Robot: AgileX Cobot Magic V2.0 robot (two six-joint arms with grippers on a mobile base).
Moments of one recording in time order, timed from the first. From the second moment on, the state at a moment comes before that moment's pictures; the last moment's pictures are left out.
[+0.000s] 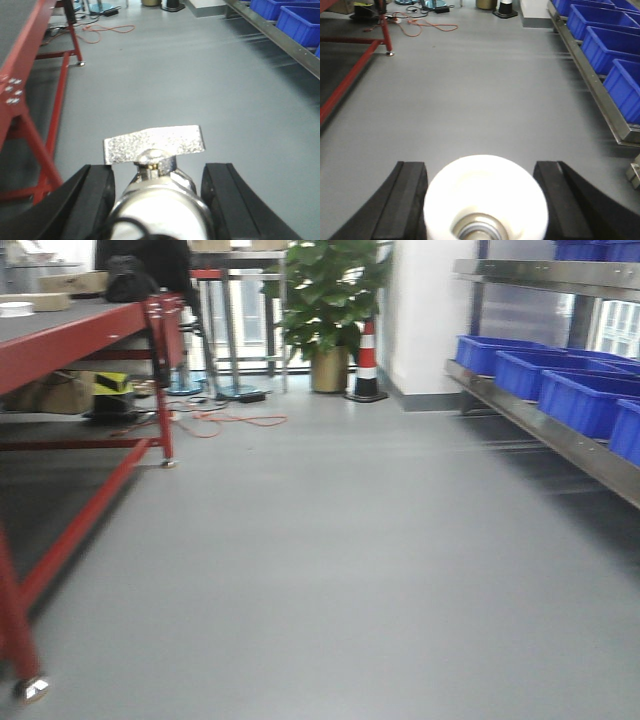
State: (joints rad) left arm -0.04 0.81 -1.24 0.01 0.88 0.05; right arm 0.01 0.82 -1.13 0.24 0.75 -0.20
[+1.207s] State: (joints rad) left arm -0.04 0.81 -1.24 0.01 0.88 0.04; right arm 0.01 0.82 -1.13 0.24 0.74 -0.20
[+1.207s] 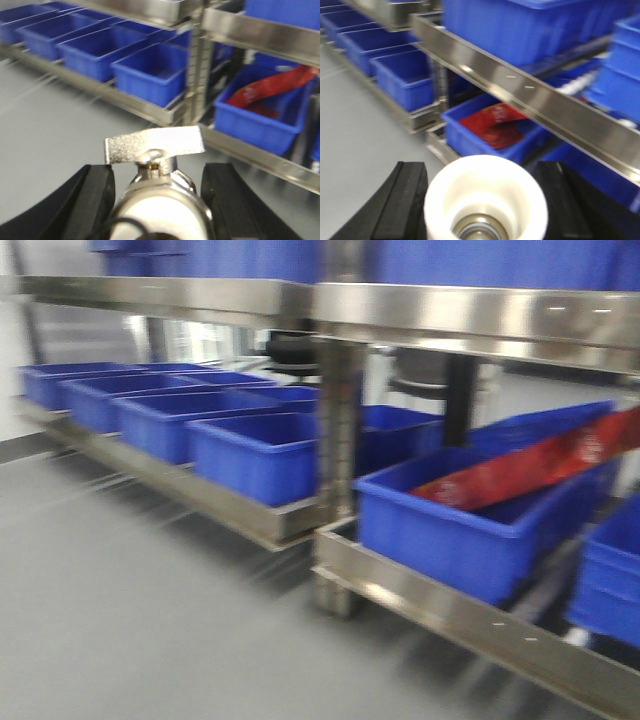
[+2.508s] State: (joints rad) left arm -0.04 0.81 -1.24 0.01 0.88 0.04; right arm 0.01 0.82 -1.13 0.24 0.74 -0.20
